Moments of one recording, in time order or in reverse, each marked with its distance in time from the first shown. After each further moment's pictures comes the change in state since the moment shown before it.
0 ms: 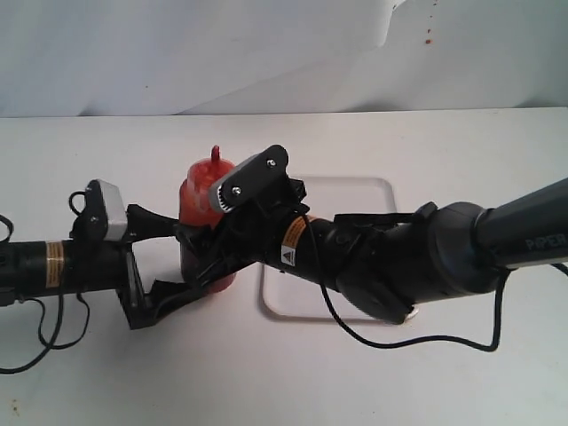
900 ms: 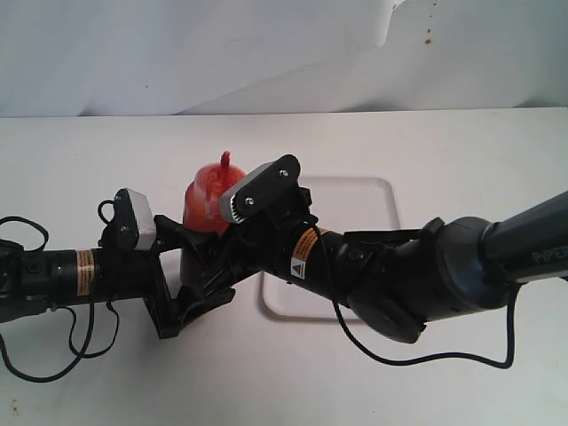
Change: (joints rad) left arm -0.111 0.044 0.000 -0.110 0.000 0.042; right arm 0.000 0.000 0.070 0.022 -0.123 -0.003
